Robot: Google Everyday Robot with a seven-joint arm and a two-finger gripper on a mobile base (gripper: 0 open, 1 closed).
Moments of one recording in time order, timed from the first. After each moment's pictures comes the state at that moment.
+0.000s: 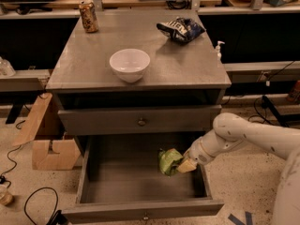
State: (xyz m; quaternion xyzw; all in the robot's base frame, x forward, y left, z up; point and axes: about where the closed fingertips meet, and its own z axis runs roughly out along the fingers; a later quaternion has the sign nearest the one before) arm 0.520 -0.140 0.496 -0.52 0.80 0.25 0.15
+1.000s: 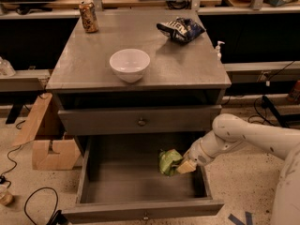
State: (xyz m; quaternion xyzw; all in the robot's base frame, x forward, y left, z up) arm 0.520 -0.136 0.491 -0.52 0.81 0.25 0.14
